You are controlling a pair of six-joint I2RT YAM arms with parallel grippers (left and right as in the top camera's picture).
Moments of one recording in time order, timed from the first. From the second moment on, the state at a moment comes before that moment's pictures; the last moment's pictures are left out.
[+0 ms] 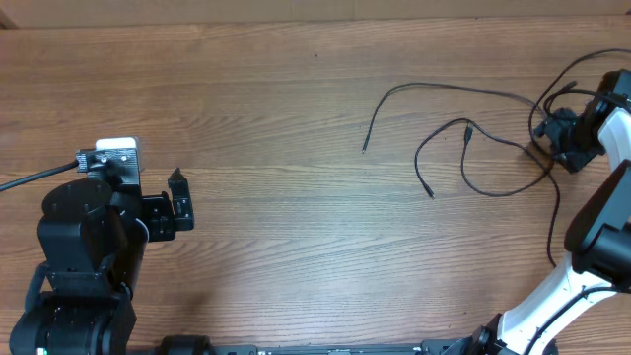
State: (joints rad) left arm -0.04 0.83 1.27 -1.02 -0.15 -0.03; right arm -0.48 2.09 1.55 -0.78 -0.08 0.41
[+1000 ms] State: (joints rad) left arm -0.04 0.83 1.27 -0.93 -0.15 -0.05; right arm -0.48 2.19 1.60 -0.84 -0.02 0.43
